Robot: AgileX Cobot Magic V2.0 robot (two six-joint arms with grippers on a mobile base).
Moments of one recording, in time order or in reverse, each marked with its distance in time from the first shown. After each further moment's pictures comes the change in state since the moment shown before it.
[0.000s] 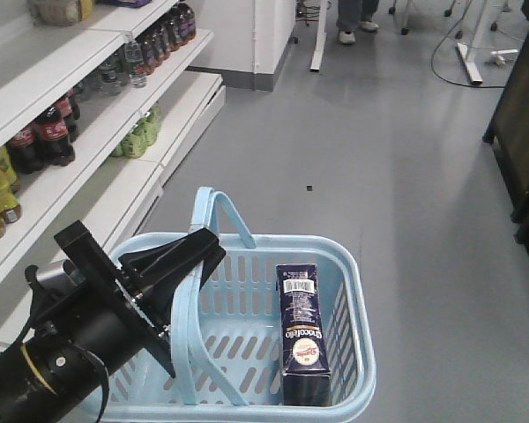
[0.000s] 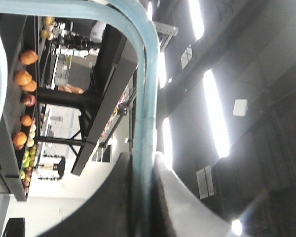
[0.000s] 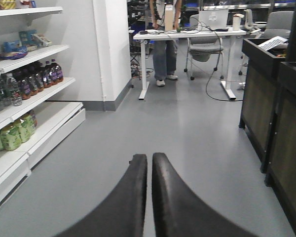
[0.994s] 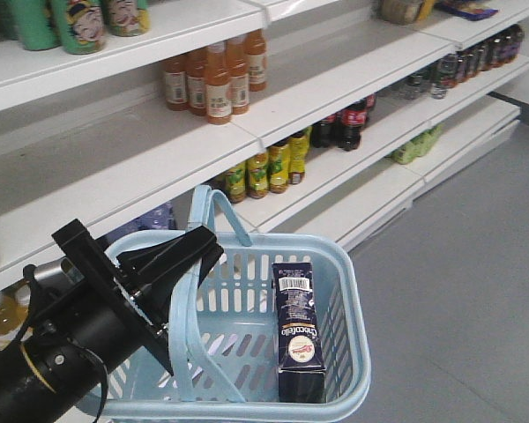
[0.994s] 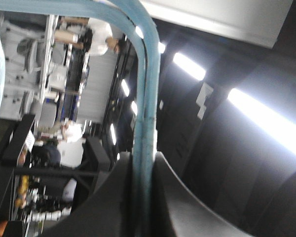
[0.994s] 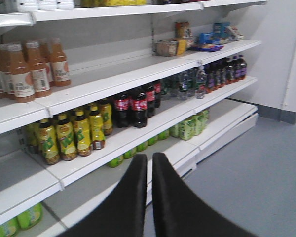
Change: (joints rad) left arm 0.000 0.000 0.000 -0.003 0.000 0.000; right arm 0.000 0.000 0.000 0.000 0.000 0.000
